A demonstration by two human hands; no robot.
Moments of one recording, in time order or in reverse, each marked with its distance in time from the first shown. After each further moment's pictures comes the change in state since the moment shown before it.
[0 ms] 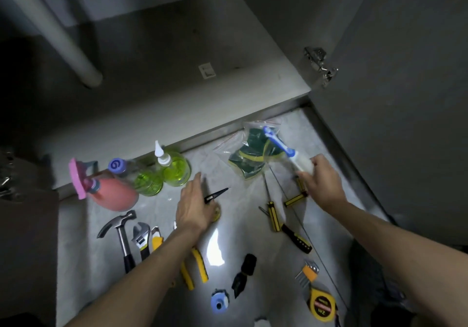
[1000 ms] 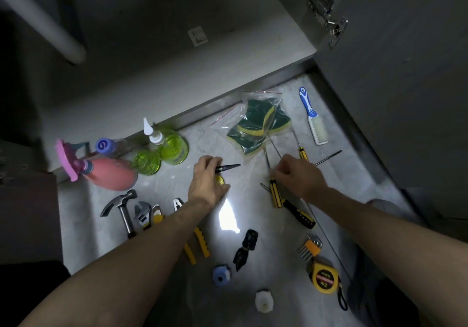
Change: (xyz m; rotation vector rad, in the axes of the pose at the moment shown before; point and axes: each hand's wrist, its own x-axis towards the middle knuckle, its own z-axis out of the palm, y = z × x) left_hand 0.018 0.001 0.043 0.043 -0.040 0.154; right_hand -0.026 -0.007 0.049 -0.082 -0.304 -0.101
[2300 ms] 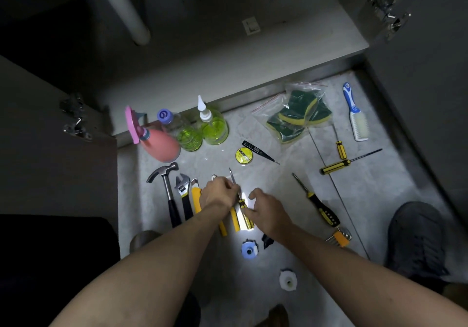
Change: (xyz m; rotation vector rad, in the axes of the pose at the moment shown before) left_hand -0.080 -0.030 -0.028 -0.036 -0.070 -0.483; right_hand -0.081 -0.103 0.142 0.208 -0.225 -0.095
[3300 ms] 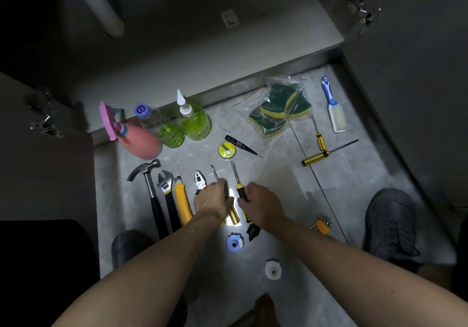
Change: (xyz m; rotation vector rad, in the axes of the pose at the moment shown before) left_hand -0.021 0.002 0.026 0.321 -0.047 0.243; right_hand -0.011 0.006 -0.018 -0.047 0.063 0.085
